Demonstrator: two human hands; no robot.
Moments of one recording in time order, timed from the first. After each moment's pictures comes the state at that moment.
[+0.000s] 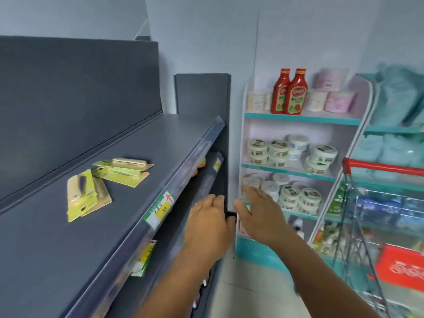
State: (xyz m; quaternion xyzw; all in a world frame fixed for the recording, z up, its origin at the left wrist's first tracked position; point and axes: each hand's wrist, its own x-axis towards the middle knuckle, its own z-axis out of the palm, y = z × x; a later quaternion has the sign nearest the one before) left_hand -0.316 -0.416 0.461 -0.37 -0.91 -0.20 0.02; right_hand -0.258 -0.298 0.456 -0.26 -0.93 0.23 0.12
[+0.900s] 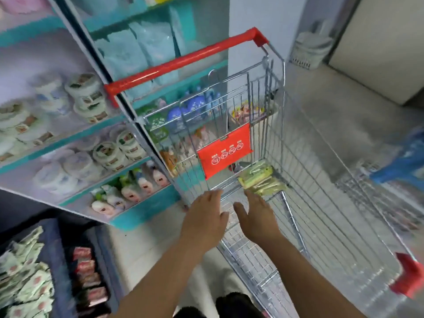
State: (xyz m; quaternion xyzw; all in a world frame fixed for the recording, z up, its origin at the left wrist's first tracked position) left_hand -0.076 -0.099 0.298 -0.71 -0.66 -0.04 -0.24; right_hand 0.062 -0.089 0.254 -0.70 -0.62 0.34 0.10
